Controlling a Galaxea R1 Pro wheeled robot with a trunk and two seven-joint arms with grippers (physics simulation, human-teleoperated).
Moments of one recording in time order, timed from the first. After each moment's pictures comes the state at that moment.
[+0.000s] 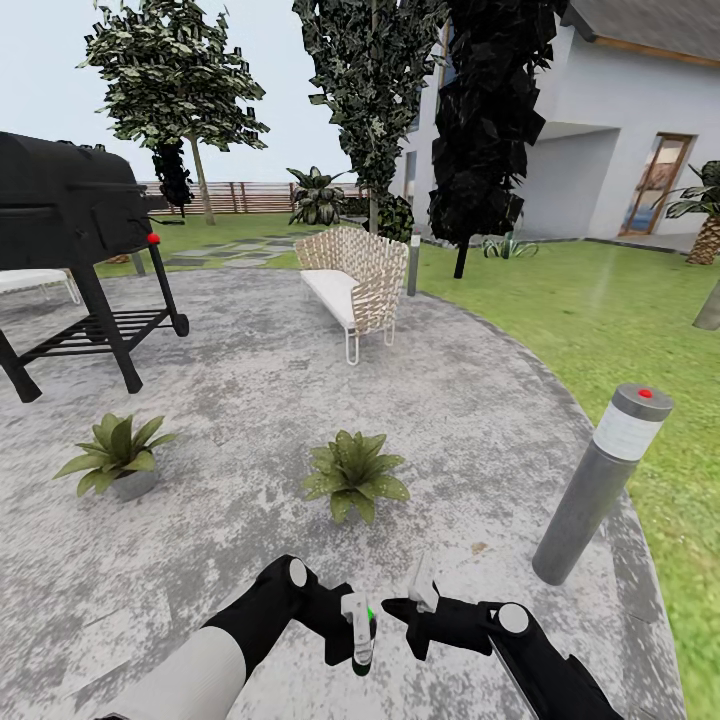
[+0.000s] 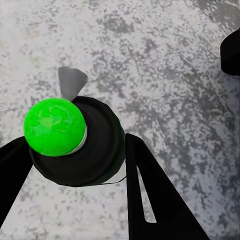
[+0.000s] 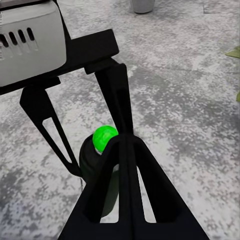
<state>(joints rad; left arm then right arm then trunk) -0.66 -0.17 -0.24 -0.51 -0.84 -0.01 -1.00 -0.37 -0.07 0.24 -0.92 0.20 -0.08 0.87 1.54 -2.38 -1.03</state>
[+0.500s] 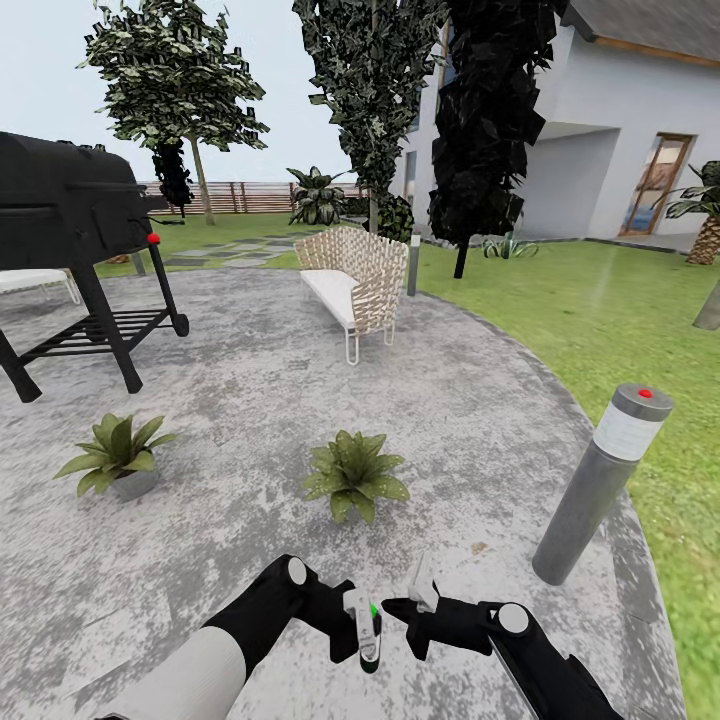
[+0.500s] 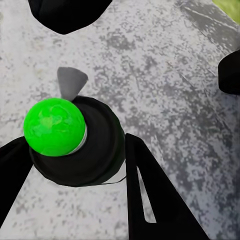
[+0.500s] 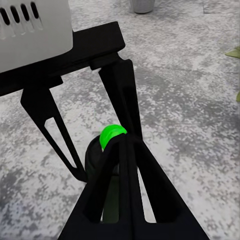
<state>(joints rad) -0.66 -0.17 -0.24 -0.51 -0.78 -0.01 -0.99 -0.37 -0.07 0.24 -0.92 0.20 -0.08 0.87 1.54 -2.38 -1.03</state>
